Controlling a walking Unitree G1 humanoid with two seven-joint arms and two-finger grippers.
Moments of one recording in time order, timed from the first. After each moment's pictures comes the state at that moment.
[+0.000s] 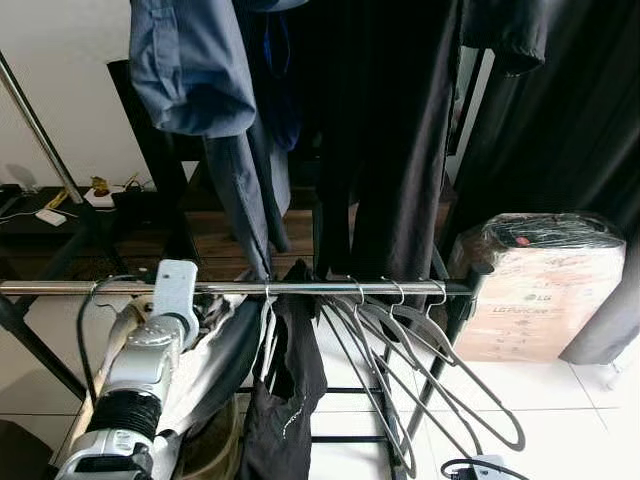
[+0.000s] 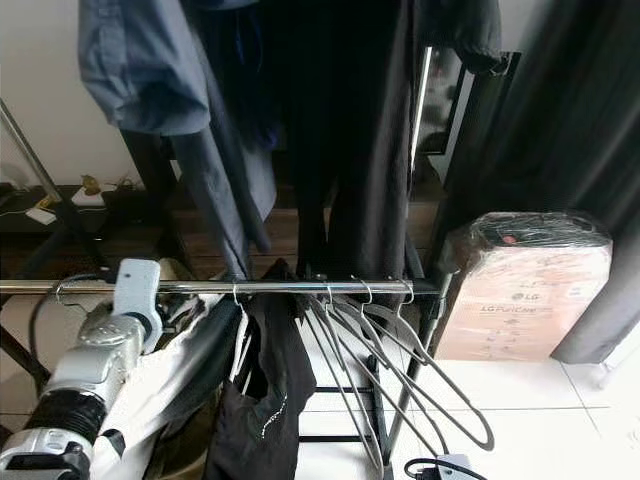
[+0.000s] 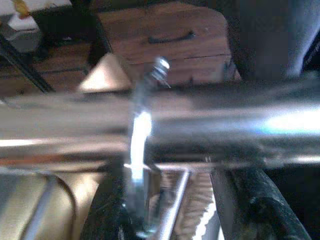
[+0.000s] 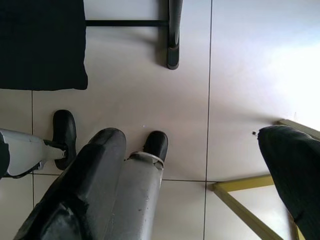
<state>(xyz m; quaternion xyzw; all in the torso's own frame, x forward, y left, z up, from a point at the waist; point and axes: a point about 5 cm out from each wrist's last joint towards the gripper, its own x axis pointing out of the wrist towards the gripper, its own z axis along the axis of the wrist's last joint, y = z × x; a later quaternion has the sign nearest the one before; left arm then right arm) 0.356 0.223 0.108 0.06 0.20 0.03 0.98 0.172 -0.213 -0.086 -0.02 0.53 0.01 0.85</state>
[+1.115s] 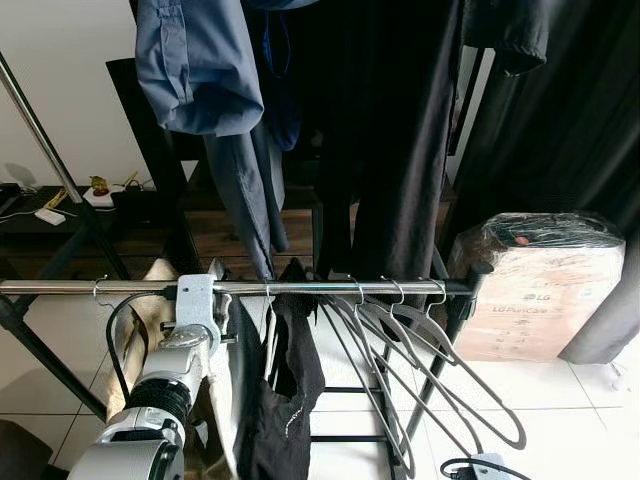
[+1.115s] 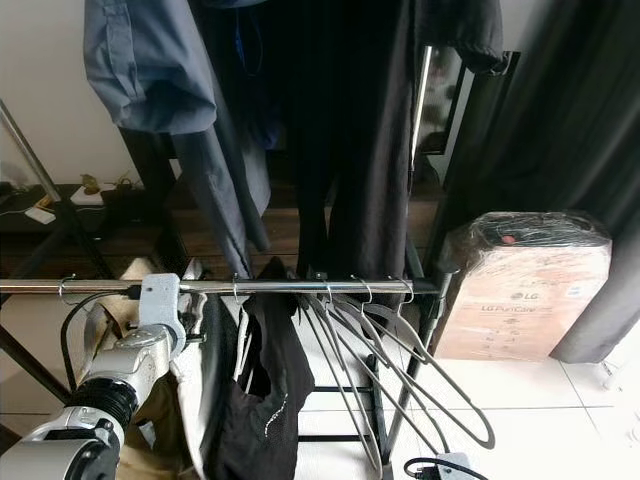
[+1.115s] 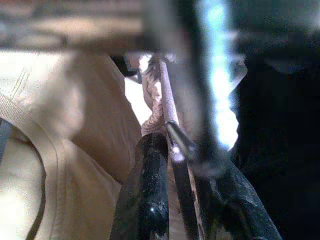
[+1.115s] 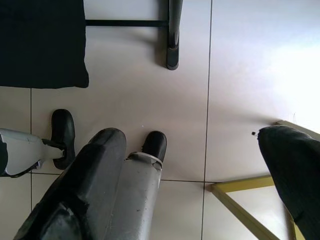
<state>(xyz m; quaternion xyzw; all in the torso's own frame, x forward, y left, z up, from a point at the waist) 0.361 0.202 0.083 0.00 0.26 0.09 0.96 0.173 -0.213 -0.086 -0.02 0.53 0.01 0.85</state>
